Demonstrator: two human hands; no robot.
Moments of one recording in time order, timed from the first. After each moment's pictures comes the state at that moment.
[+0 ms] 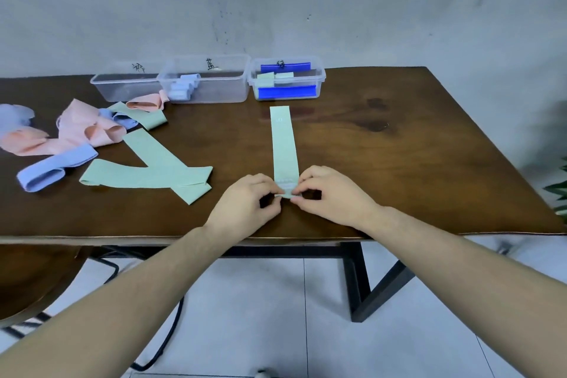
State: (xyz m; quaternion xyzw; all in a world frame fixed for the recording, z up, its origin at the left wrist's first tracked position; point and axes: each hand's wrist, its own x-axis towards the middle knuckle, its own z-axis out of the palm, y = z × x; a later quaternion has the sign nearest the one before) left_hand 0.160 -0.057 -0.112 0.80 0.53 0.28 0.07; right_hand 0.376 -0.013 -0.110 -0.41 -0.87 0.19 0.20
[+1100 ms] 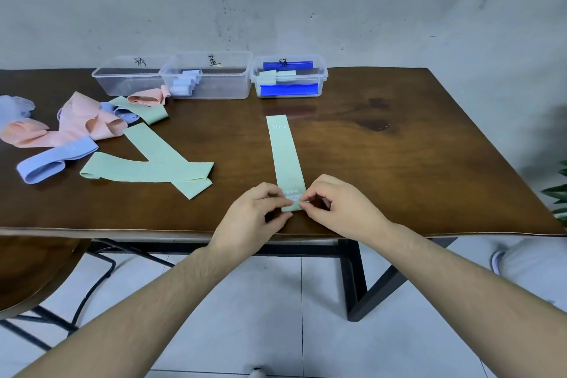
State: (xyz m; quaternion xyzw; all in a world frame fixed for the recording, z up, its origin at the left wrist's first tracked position) left_hand 0.172 -0.087 -0.124 0.79 0.51 0.31 0.10; right_hand 0.387 -0.044 -0.111 -0.42 -0.84 0.23 0.25
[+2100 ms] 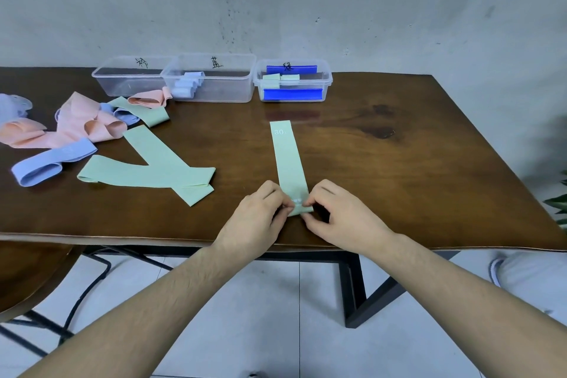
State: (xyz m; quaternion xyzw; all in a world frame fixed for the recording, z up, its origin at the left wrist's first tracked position) left_hand 0.176 -0.072 -0.118 0.79 0.52 0.31 0.10; right_hand 0.380 -0.039 -0.116 -0.42 -0.86 0.17 0.23
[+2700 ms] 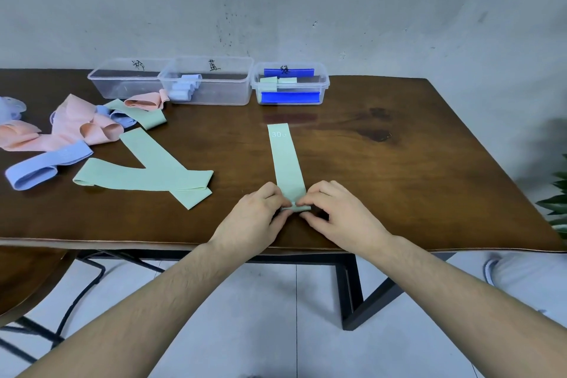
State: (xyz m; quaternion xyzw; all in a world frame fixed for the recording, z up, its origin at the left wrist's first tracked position) left_hand 0.172 -0.066 -0.112 0.80 0.53 0.26 0.08; right_hand 0.381 -0.037 -0.113 -0.42 -0.87 0.15 0.22
